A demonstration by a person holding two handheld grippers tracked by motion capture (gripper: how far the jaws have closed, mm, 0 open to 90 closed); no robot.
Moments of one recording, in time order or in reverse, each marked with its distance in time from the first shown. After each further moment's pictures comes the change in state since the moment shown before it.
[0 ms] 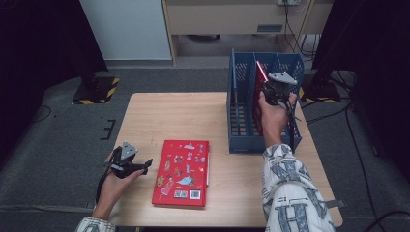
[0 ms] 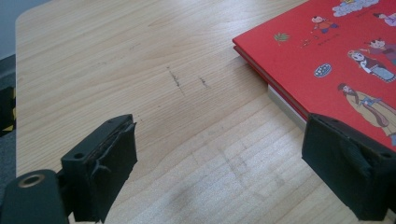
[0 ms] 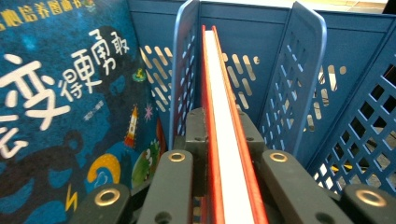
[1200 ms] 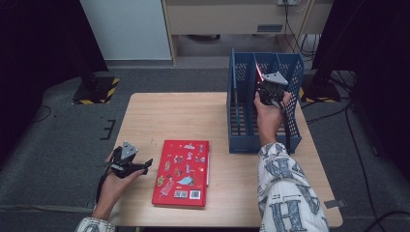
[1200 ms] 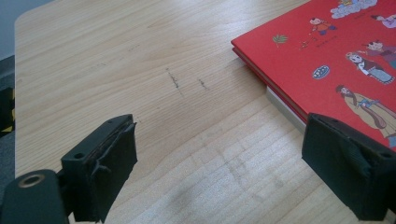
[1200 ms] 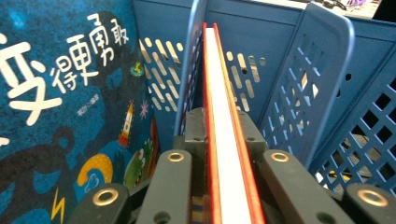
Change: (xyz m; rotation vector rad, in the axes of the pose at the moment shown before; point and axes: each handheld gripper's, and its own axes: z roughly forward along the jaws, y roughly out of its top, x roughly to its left) left arm 0.000 0.001 0.000 -0.002 -0.002 0.000; right arm 0.013 -0.003 0.011 0.004 -0.048 -0.068
